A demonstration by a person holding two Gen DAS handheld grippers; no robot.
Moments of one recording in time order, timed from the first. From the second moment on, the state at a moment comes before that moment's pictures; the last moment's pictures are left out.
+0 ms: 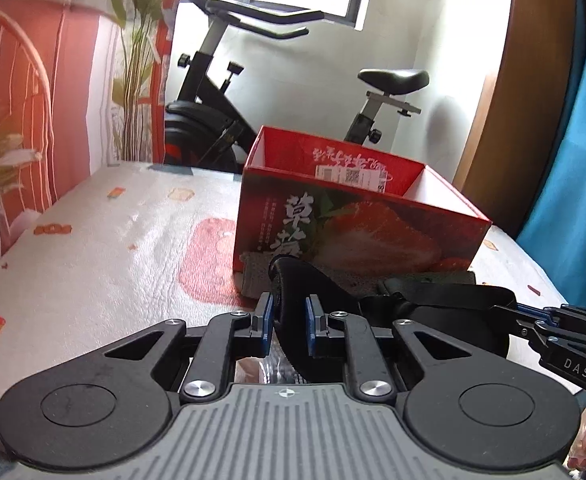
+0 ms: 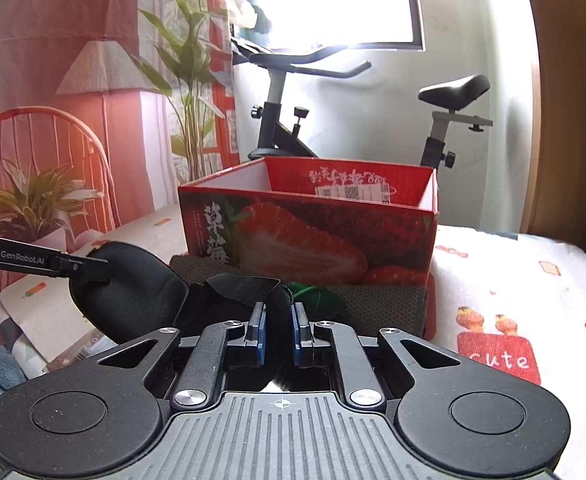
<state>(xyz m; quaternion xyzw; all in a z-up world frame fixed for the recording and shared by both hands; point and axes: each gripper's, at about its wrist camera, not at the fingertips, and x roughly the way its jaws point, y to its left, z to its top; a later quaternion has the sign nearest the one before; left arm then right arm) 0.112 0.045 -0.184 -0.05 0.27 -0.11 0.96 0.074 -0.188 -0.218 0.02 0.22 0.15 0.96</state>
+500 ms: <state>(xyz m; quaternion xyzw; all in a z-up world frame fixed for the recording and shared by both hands) 0.128 0.051 -0.138 -0.06 0.21 -0.12 0.97 0.107 -0.183 -0.160 -0.01 0.17 0.17 0.97</state>
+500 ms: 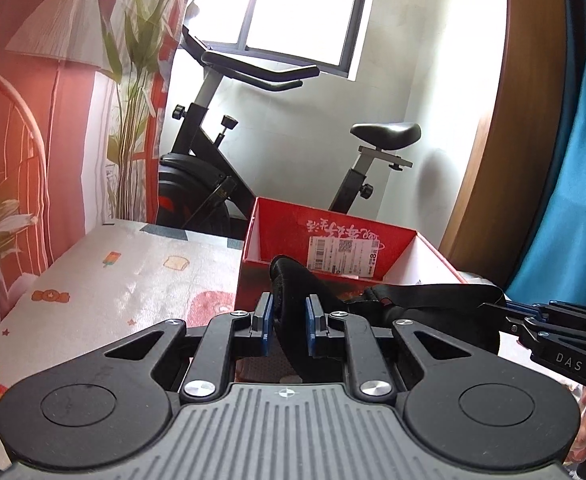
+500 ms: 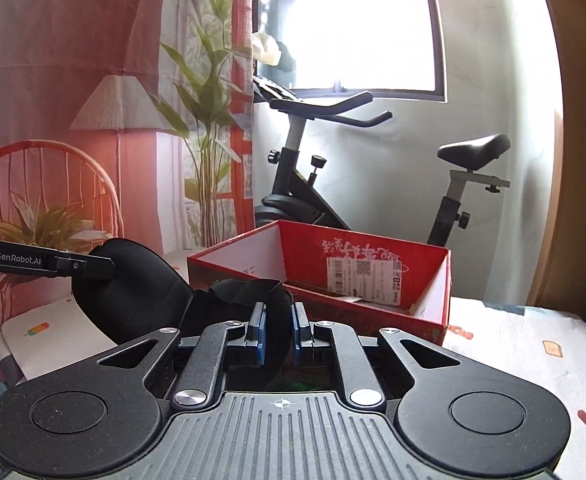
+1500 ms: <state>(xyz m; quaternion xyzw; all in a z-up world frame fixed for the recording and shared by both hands) 0.329 -0.027 -0.135 0.05 0.28 -0.12 0.95 0.329 -0.215 -0.185 0.00 0.27 0.07 0.96</state>
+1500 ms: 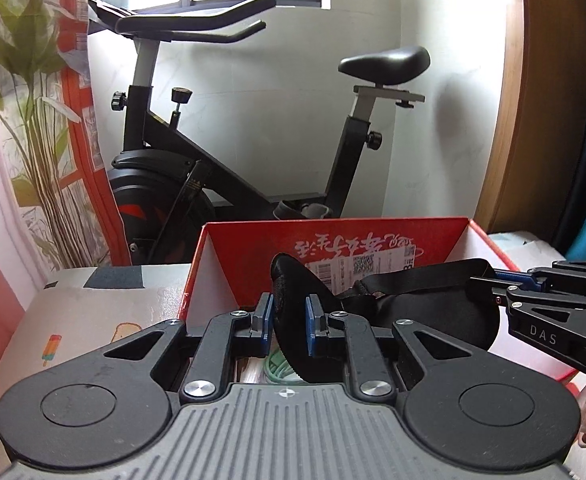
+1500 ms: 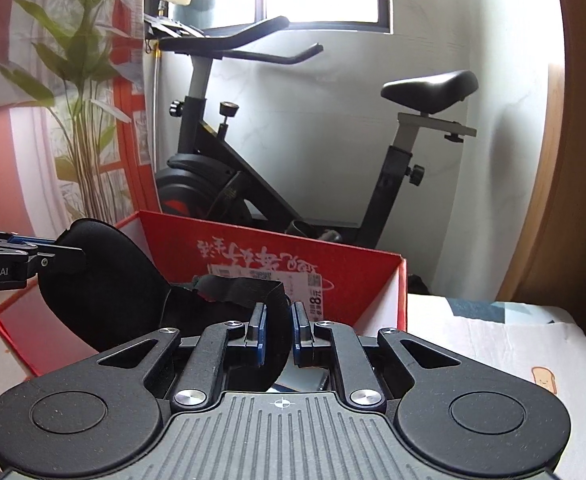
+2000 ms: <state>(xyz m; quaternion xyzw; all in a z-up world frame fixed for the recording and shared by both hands) 0.325 -0.006 -0.130 0.04 0.27 -0.12 0.95 0.312 -0.206 -0.180 -0.03 0.24 0.04 0.97</state>
